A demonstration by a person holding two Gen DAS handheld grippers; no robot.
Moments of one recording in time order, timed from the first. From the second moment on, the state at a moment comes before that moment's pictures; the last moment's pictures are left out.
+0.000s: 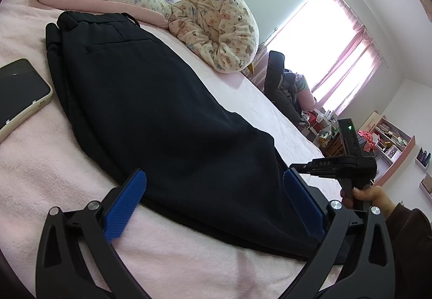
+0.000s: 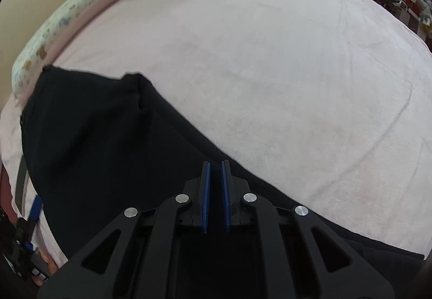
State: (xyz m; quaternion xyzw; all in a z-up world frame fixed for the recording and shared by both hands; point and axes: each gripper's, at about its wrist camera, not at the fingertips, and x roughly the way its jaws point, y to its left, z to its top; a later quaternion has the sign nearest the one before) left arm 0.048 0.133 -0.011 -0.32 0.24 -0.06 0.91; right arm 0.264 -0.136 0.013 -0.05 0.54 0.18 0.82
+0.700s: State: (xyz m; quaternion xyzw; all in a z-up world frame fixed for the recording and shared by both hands) left arm 0.049 0.133 -0.011 -0.32 0.25 -0.06 0.91; right arm 0.247 -0.143 0.019 -0.09 0.55 0.15 0.82
